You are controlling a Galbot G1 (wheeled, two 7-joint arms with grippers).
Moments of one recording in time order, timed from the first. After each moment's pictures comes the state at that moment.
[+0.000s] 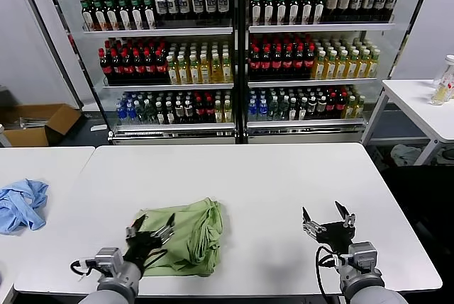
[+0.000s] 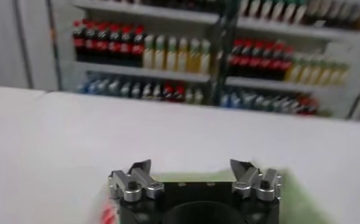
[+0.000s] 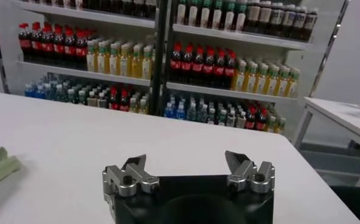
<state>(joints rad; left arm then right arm) 1.50 -1.22 -0.46 -2.16 -0.49 0.47 -0.26 -1.50 1.09 0.47 2.27 0.34 -0.50 0.27</state>
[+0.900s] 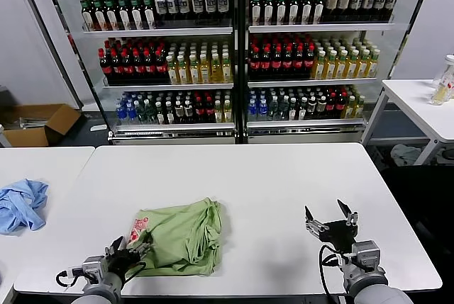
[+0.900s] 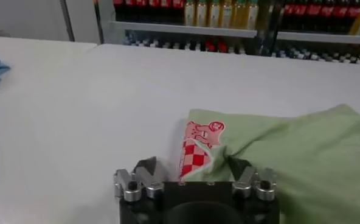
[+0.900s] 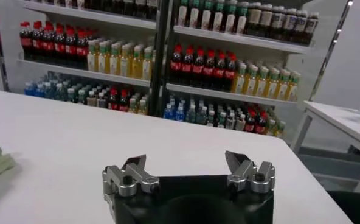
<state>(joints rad) 1.52 -1.23 -0.57 -2.02 -0.51 0.51 -0.24 -1.50 1.06 0.48 2.25 0.35 -0.49 0.26</state>
